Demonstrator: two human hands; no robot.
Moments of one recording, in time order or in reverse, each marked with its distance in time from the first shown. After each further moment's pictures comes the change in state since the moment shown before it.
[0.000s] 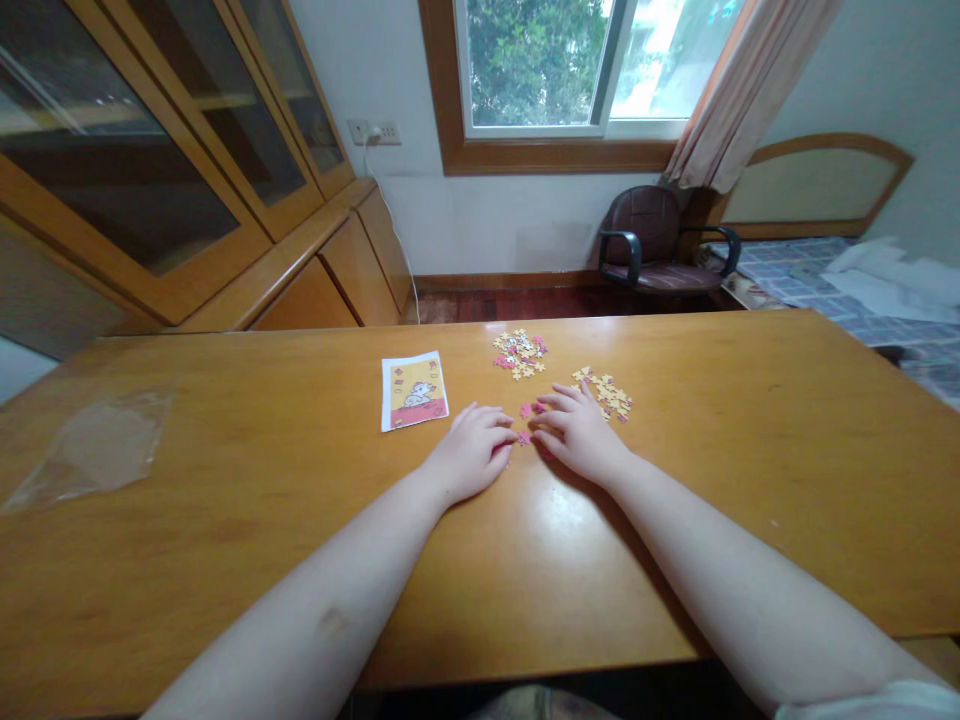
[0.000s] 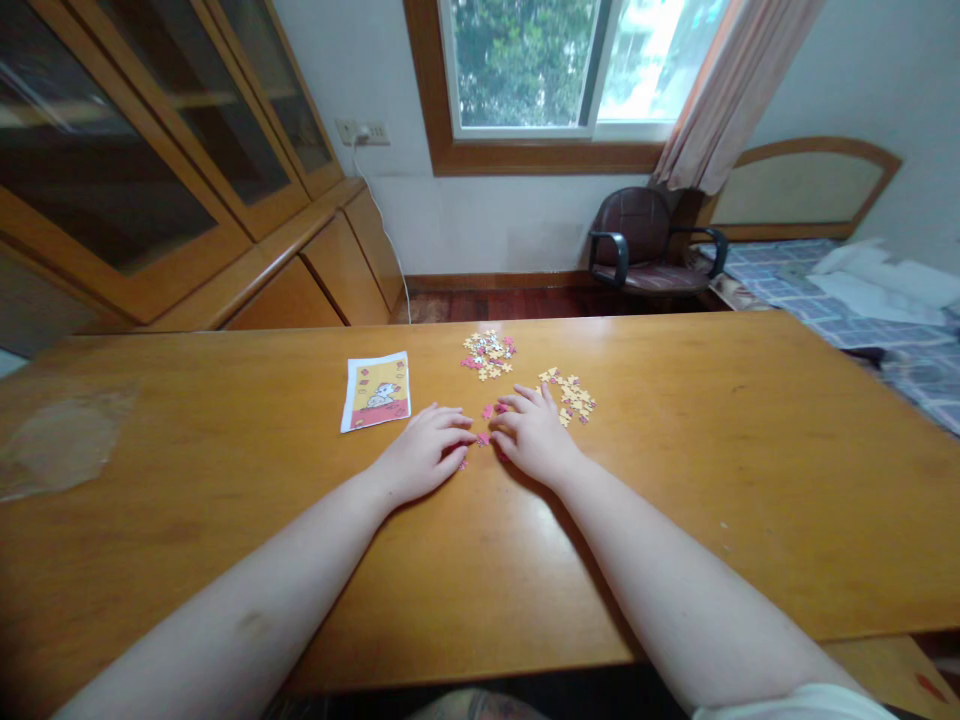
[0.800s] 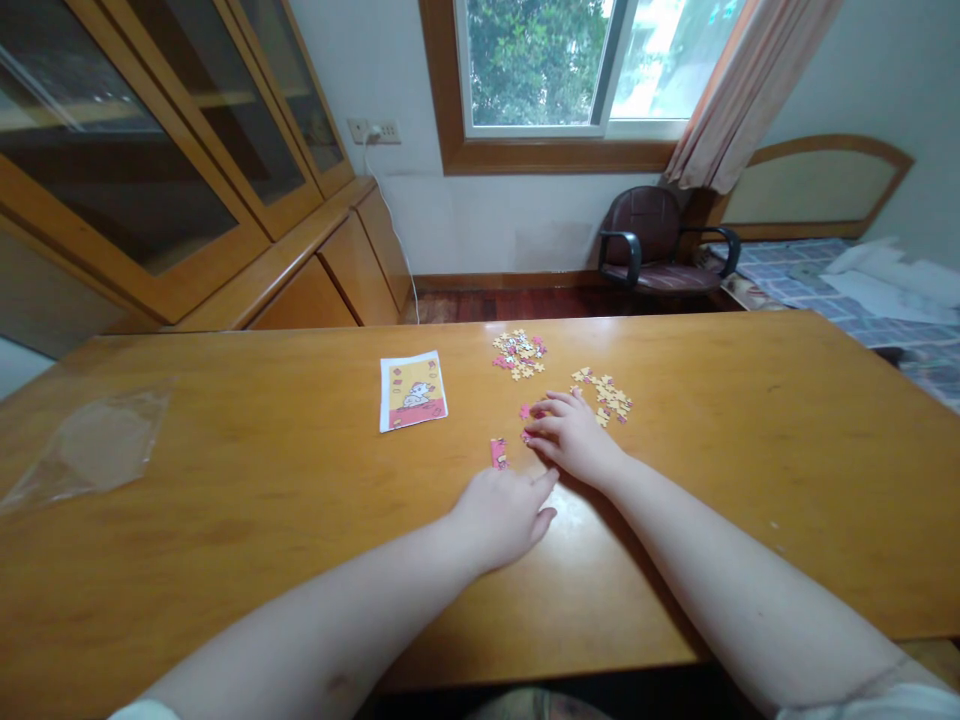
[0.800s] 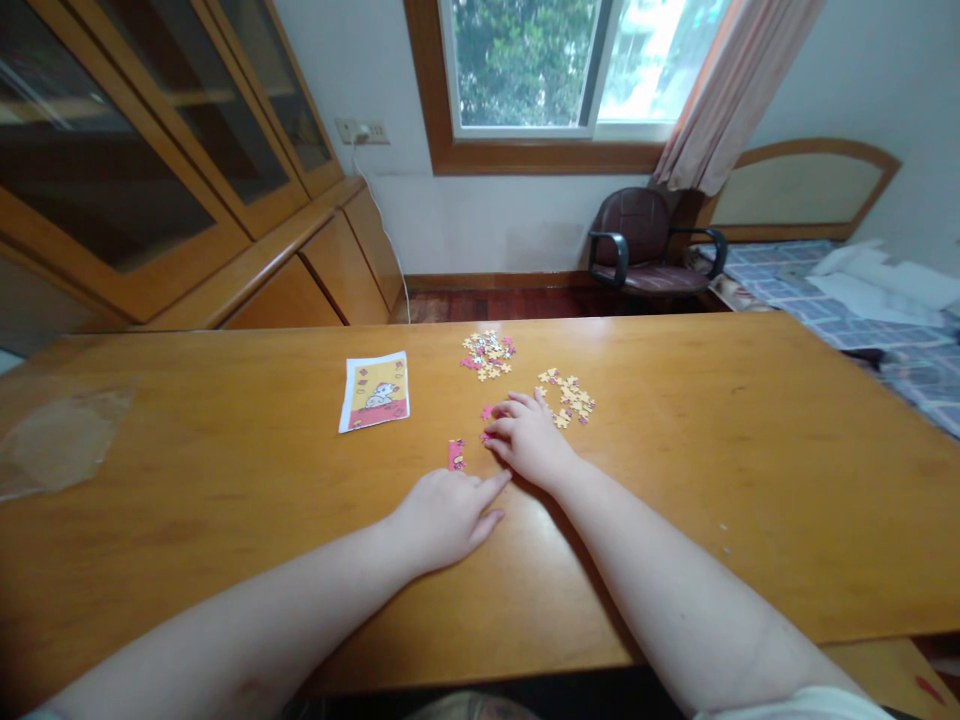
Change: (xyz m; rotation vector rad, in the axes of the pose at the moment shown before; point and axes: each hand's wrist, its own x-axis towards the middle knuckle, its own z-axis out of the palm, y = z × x) left_hand -0.018 0.073 0.009 0.284 -0.337 -0.005; right_hand 0.002 0.001 0.008 0.065 -0.006 -0.048
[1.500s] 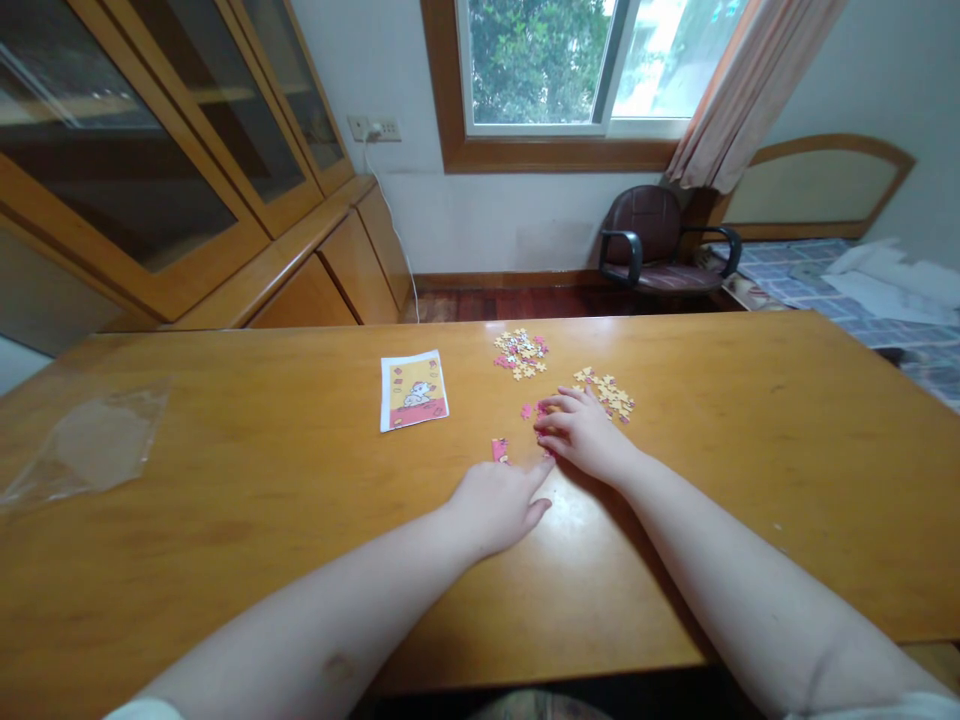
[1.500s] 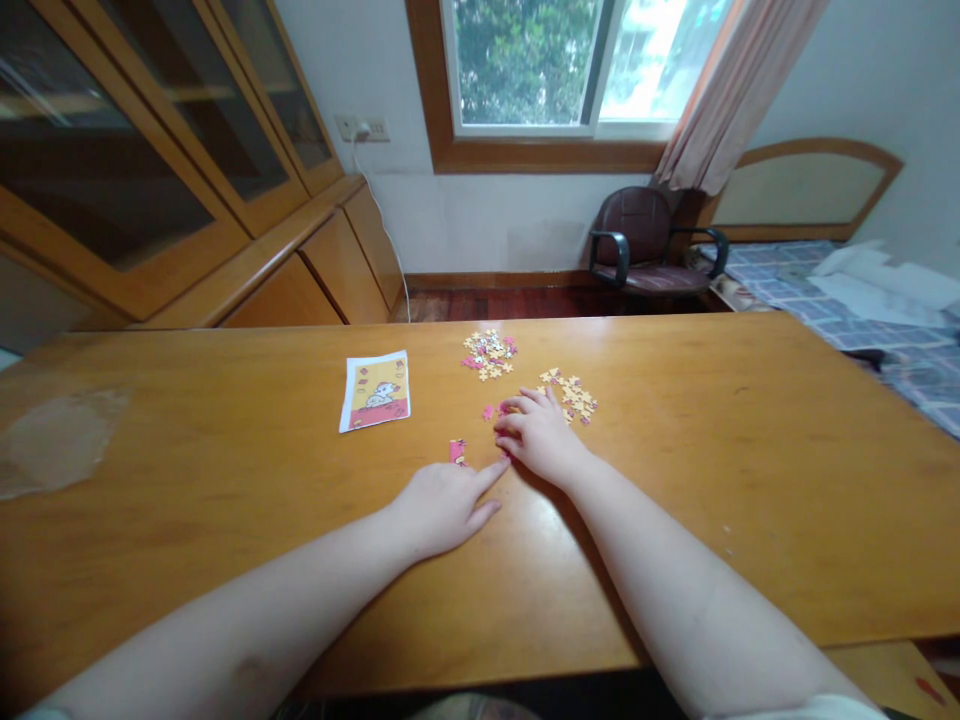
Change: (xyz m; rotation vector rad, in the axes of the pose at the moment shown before) left_hand 0.007 -0.011 -0.001 -0.011 -0.053 -0.064; right_hand -0.003 0.010 -0.009 -0.041 -0.017 0.008
